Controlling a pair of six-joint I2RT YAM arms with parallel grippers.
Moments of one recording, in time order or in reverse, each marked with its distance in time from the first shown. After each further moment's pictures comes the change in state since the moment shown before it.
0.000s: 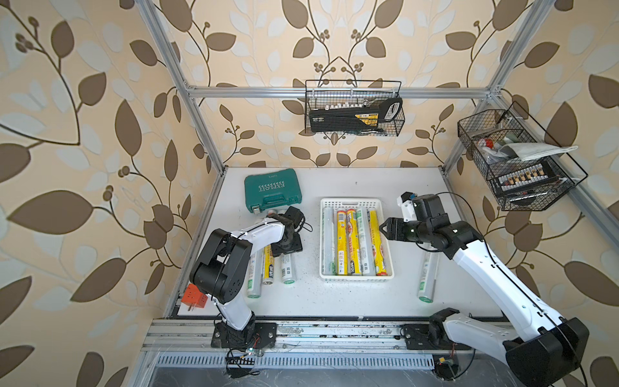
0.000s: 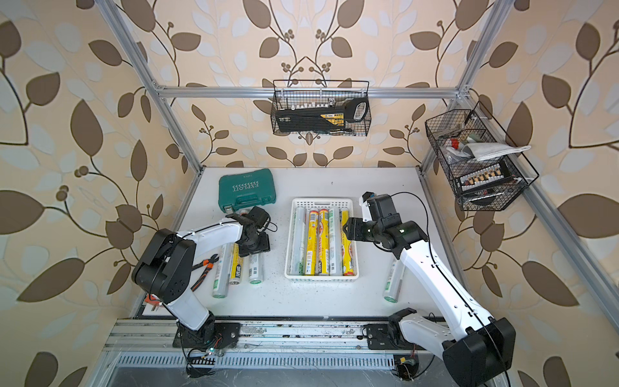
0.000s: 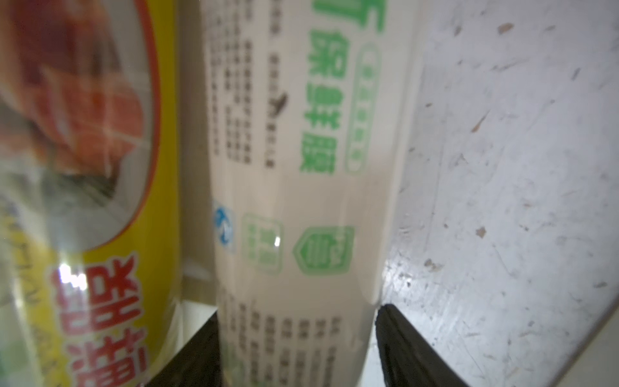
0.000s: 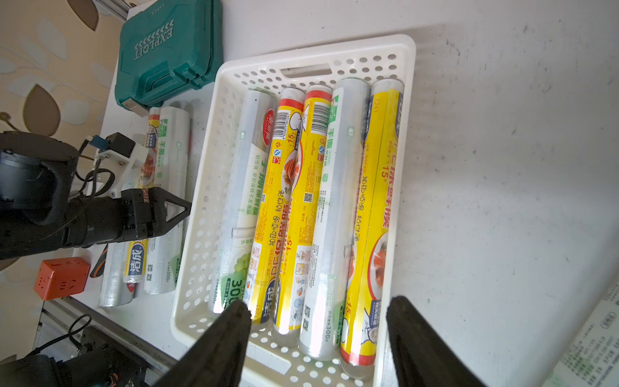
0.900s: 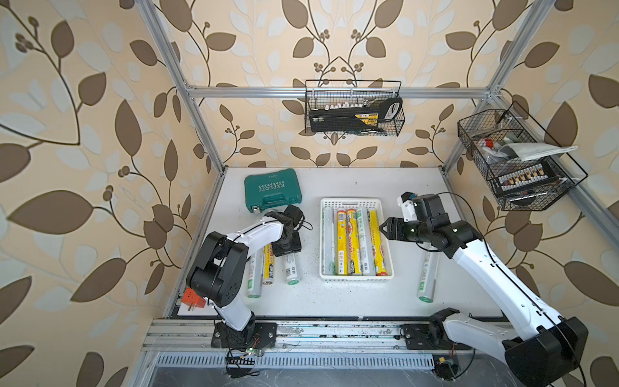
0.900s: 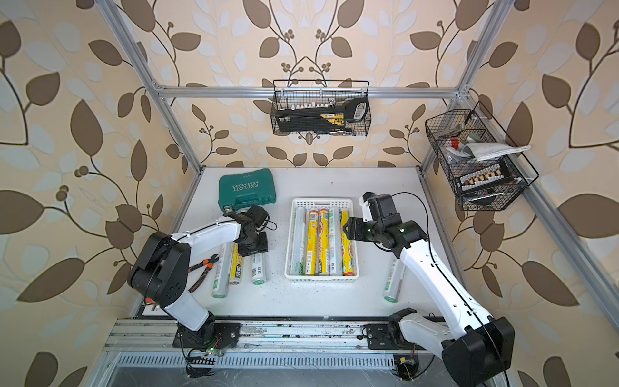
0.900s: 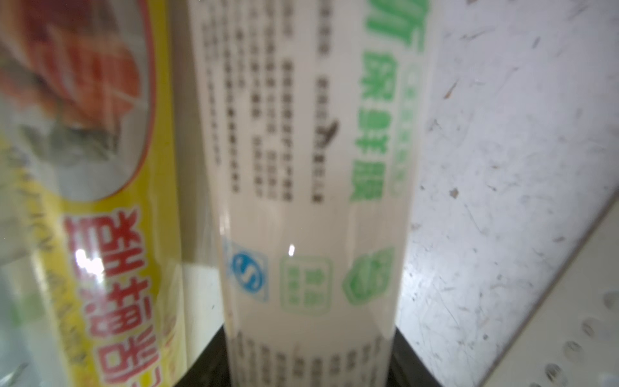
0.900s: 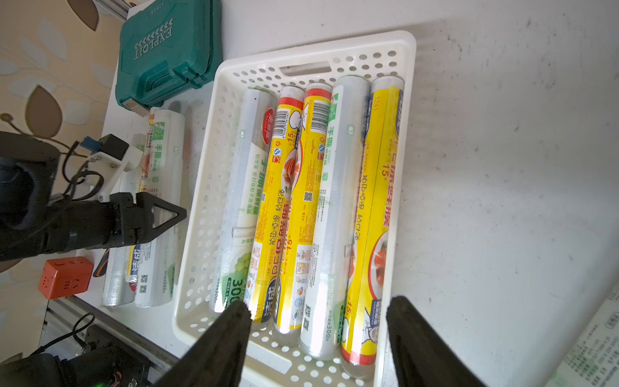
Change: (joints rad) left arm -0.001 -0.065 0.043 -0.110 0.056 0.005; right arm -0.010 0.003 -0.002 0.000 -0.013 0.000
